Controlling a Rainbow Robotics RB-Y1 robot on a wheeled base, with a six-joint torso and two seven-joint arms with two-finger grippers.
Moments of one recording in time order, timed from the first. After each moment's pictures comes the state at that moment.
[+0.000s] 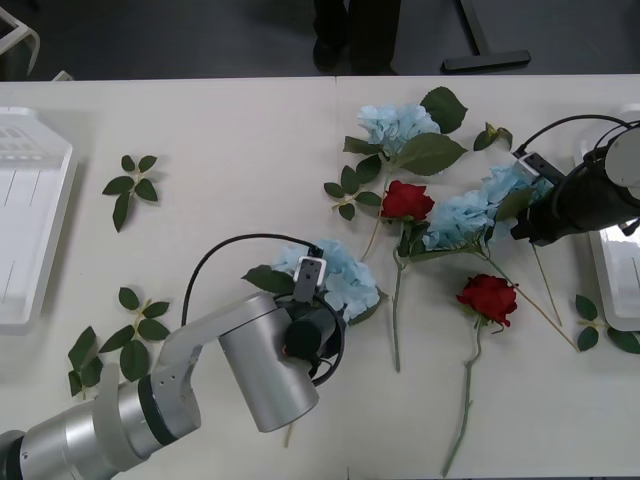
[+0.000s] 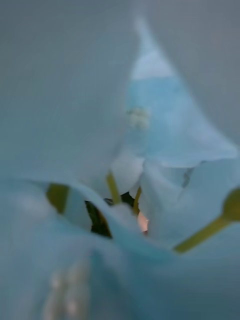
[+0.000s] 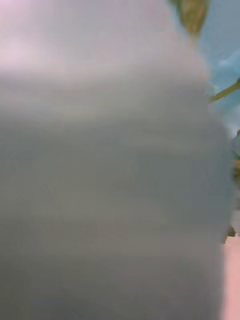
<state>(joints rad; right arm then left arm) -0.72 -0.80 0.45 -0.95 -1.17 1.08 2.14 -0.40 0.37 -0.95 -1.75 0.05 1.20 -0.65</state>
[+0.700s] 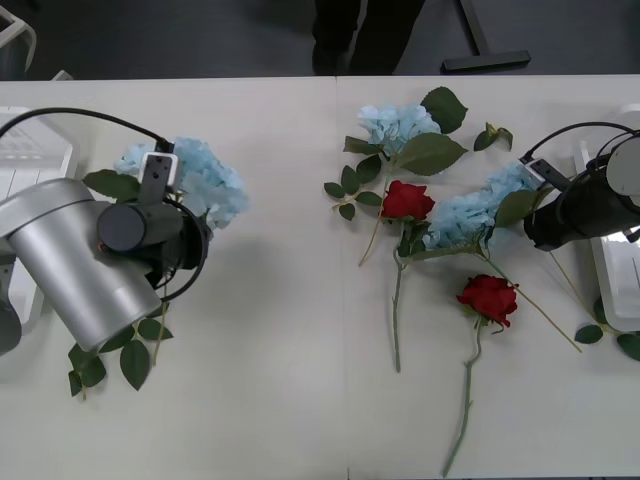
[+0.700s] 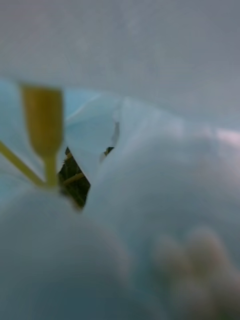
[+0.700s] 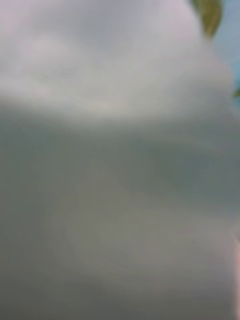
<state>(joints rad) -0.70 -0.80 0.45 -0.93 -1.14 1.05 2.12 -0.45 0.85 -0.64 -2.18 0.27 1.47 -0.65</state>
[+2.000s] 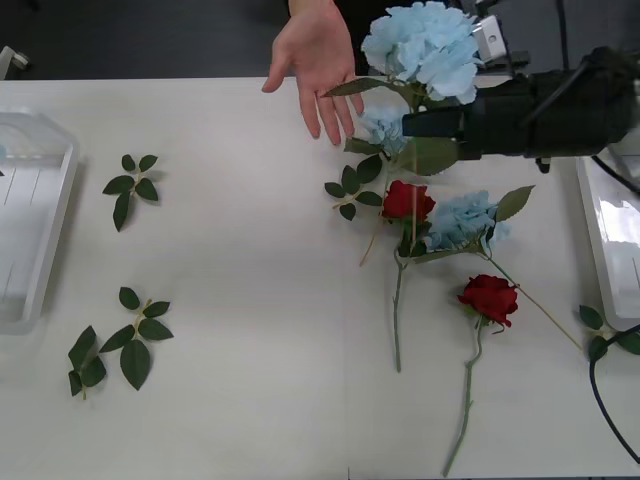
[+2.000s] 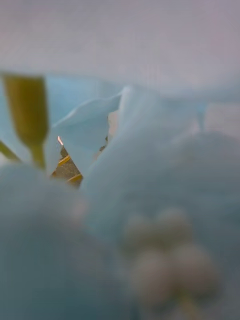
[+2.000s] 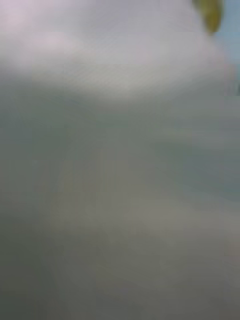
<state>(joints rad) -0.70 -0.65 0.17 -1.26 -1.98 1.28 2.38 -0.45 0.96 0.24 -1.38 0.65 1.44 -1.79</state>
